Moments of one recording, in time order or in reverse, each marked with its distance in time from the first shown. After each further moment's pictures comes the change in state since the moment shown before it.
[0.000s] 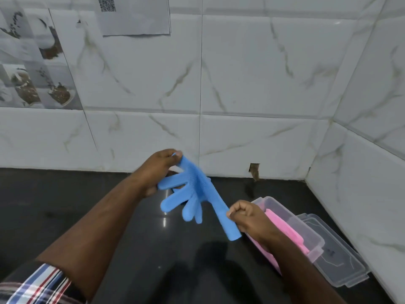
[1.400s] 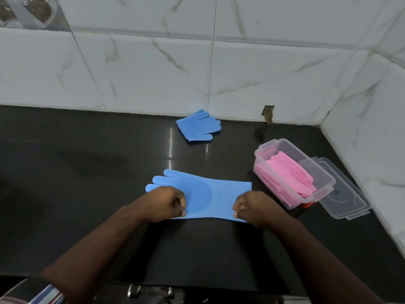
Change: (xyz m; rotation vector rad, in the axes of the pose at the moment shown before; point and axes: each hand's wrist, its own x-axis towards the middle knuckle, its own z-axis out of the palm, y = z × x) left_hand -0.107 -0.174 -0.017 1.013 -0.420 -0.140; right_hand -0.052 0.058 0.041 -0.847 -0.296 0.113
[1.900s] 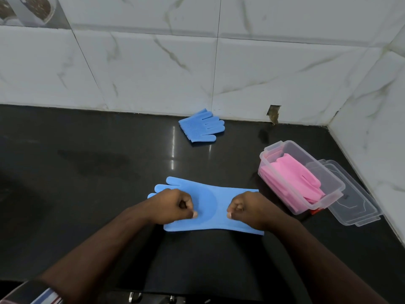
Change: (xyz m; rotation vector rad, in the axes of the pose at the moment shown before) left_hand 0.008 0.008 -0.001 -0.123 -0.025 -0.039; right_hand 0.013 -0.013 -0.002 0.076 -0.027 -0.072
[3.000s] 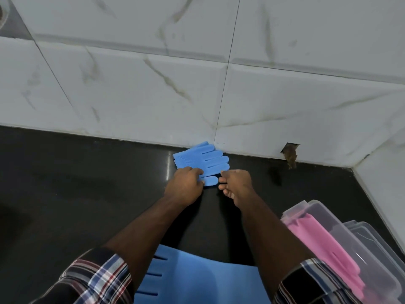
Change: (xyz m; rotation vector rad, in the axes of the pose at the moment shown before) left_hand 0.222 0.000 -0.080 0.075 0.487 -0.109; right_hand 0.246 -0.013 -0.082 1.110 0.424 0.517
